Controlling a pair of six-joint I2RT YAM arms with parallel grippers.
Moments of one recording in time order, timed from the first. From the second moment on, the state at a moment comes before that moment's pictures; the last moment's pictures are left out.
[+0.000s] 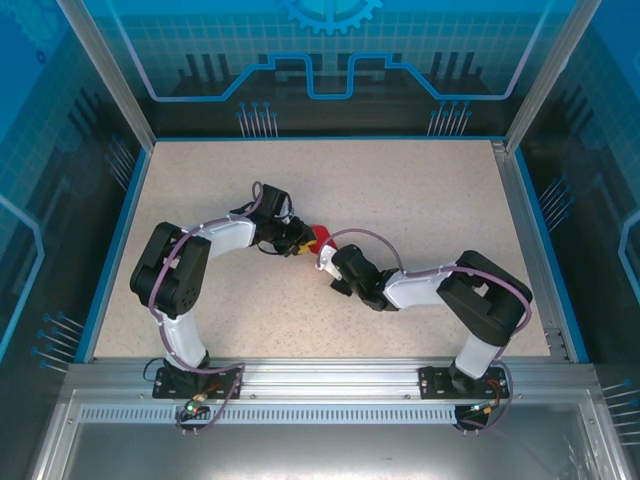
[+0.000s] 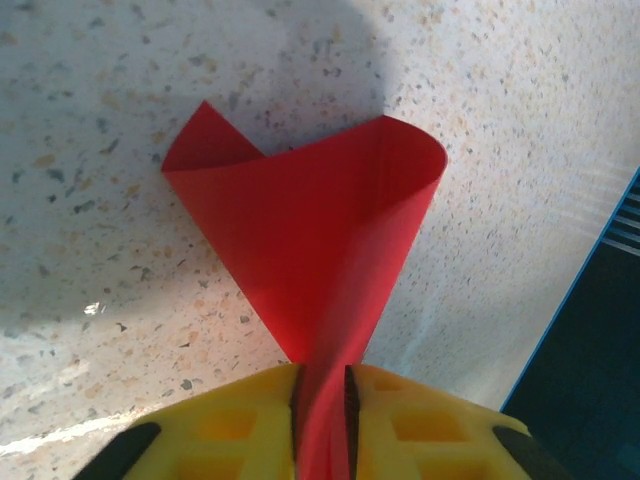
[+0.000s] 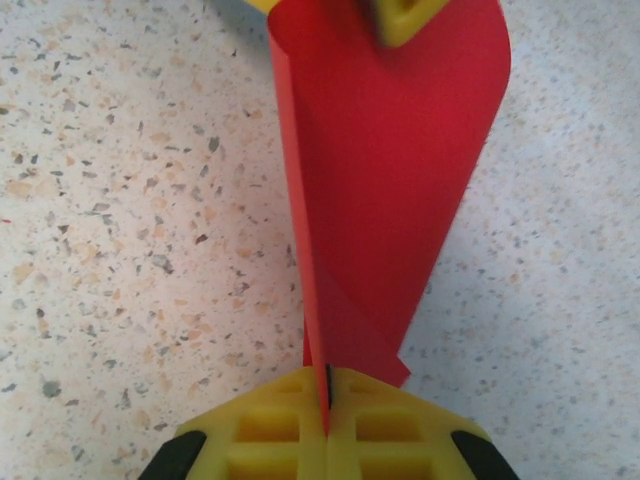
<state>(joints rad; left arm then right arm) -0.36 1.84 1.08 -0.24 0.54 -1.02 0.86 1.72 0.70 0.22 0.32 -0.30</state>
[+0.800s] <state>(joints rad) -0.32 1.56 0.91 -0.31 0.39 -1.03 0.69 1.73 0.67 0.29 -0.29 0.09</state>
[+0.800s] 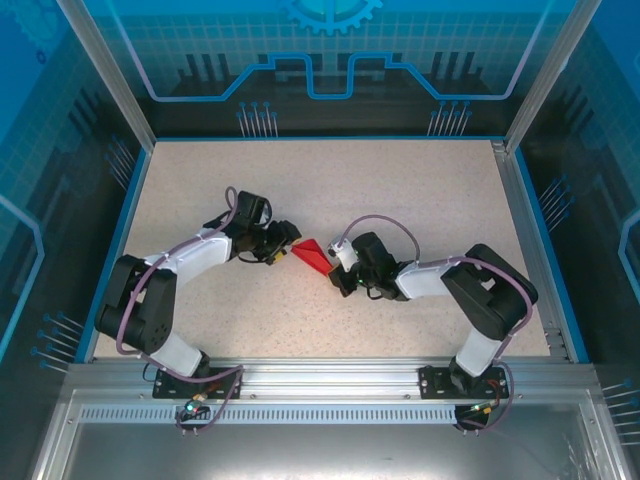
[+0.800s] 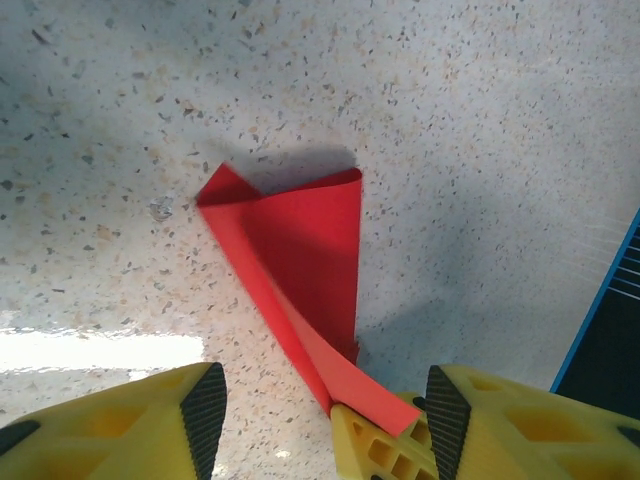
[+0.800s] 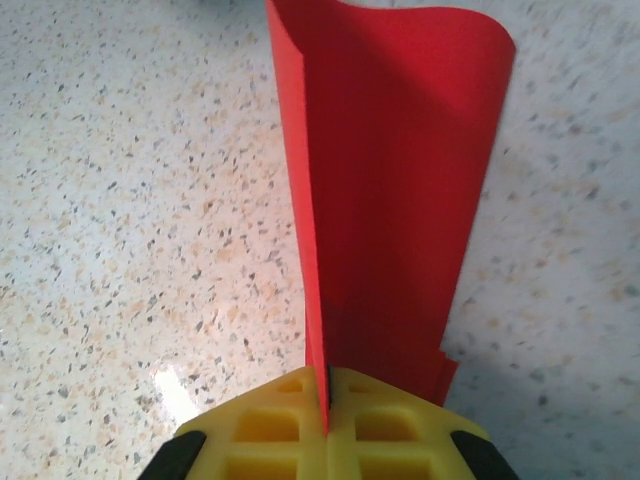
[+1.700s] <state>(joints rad) -0.43 1.56 0.79 -0.12 0.41 -1.09 0.57 1.87 0.83 0.10 -0.66 0.35</state>
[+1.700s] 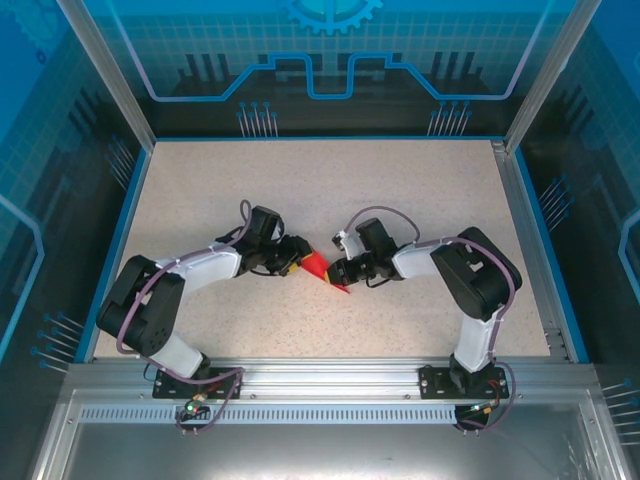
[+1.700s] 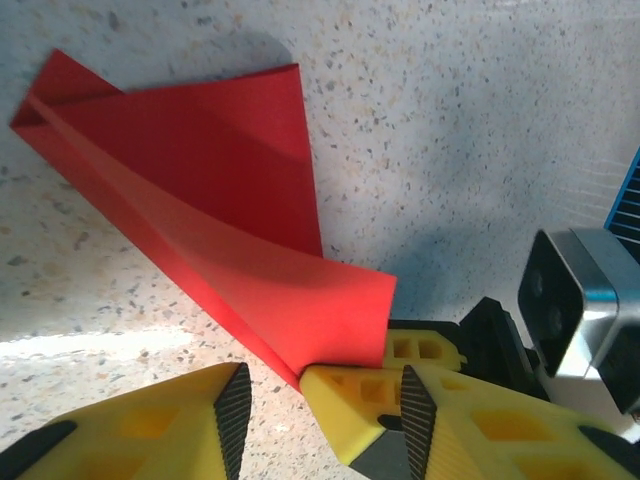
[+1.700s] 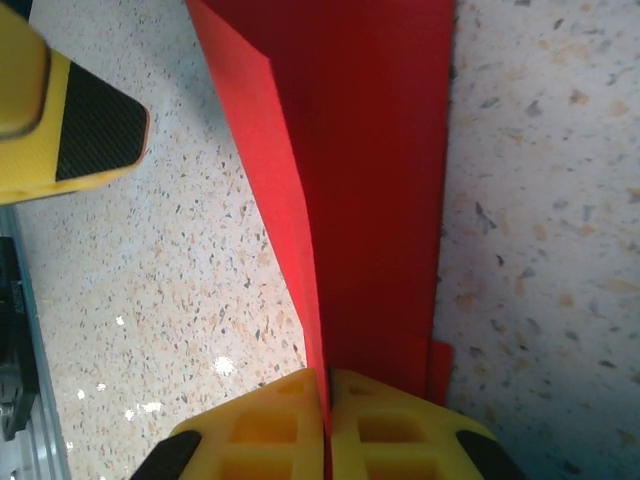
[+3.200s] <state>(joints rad) -0.49 1.81 0.77 0.29 0.45 -1.14 0.57 1.91 0.92 0.00 -0.67 0.56</state>
